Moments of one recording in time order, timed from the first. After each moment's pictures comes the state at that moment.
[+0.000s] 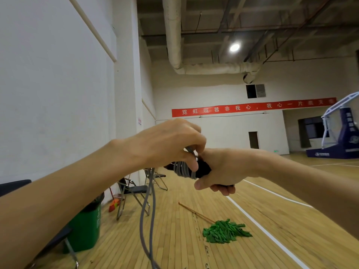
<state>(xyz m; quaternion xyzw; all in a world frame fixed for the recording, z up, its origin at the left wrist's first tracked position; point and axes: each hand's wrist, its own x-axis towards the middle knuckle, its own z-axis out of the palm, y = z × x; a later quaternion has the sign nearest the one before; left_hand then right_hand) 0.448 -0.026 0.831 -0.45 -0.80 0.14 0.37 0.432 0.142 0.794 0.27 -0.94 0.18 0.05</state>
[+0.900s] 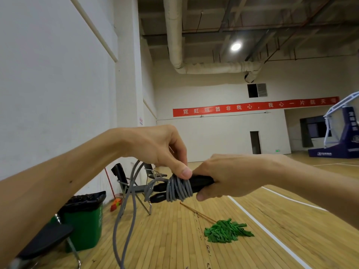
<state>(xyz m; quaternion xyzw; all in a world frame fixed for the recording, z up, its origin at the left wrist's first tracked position) 0.455 -0.046 0.843 -0.38 -0.92 -0.13 0.03 0.453 0.140 0.789 0.36 -0.93 -0.01 0.10</state>
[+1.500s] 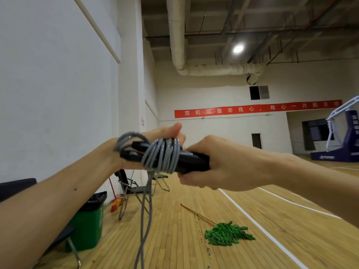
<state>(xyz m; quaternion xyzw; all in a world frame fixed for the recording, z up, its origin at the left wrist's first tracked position) 0.419 -0.067 0.833 -0.51 -0.62 -0.49 -0.34 0.475 0.134 0.799 0.49 -0.83 0.18 0.18</state>
